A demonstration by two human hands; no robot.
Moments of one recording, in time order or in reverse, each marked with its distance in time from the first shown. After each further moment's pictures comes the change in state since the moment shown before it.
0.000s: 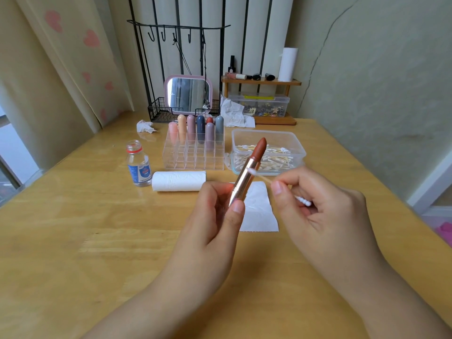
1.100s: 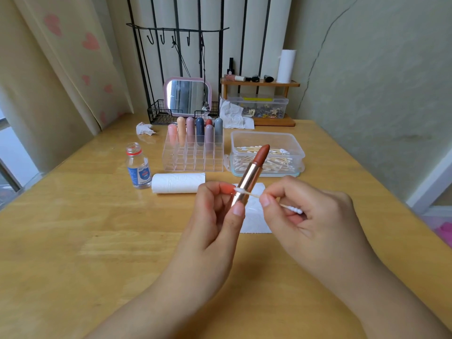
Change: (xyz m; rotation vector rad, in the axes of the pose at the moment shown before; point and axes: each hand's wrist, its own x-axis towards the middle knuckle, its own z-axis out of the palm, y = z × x) left_hand 0.001 0.001 0.002 -0.138 -0.029 -0.030; right_hand -0.001 -0.002 0.002 0.040 -0.072 -0.001
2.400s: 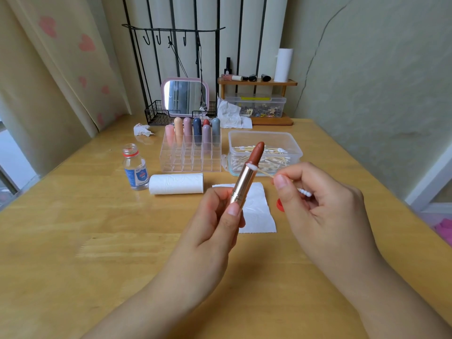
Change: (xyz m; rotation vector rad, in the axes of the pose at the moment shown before) left_hand 0.001 0.000 -0.002 -0.052 -0.104 -0.050; right_hand 0.001 0.007 -0.006 0.035 0.080 0.072
